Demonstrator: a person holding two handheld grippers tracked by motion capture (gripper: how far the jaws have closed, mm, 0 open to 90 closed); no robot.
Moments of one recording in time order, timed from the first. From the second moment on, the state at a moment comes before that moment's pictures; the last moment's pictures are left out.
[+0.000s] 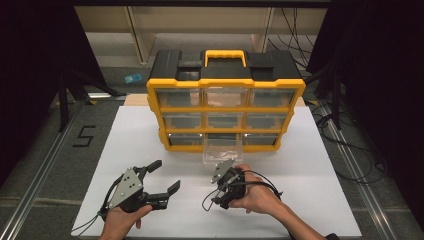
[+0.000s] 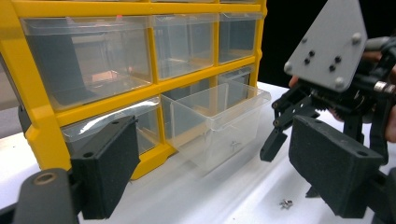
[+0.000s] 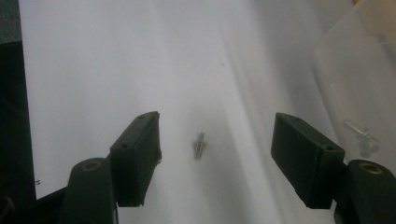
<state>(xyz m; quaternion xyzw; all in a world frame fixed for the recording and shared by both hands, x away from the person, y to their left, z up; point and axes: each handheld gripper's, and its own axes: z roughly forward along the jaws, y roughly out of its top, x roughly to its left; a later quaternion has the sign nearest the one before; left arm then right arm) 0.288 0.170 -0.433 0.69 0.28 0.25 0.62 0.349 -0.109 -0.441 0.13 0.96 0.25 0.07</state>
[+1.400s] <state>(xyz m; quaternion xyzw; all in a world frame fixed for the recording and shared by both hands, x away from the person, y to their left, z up) 0.288 0.170 -0.434 0.69 0.28 0.25 0.61 0.360 -0.101 -0.465 0.11 0.97 0.20 0.03</state>
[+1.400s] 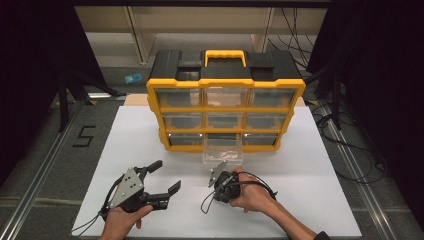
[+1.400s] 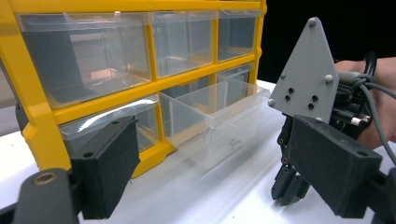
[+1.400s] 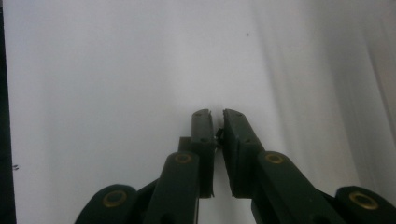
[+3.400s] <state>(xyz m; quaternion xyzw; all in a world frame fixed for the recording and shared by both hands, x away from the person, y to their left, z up) 0.288 0.171 -0.432 0.69 0.28 0.25 0.62 0.359 -0.121 -0.390 0.09 0.94 0.32 0.12</state>
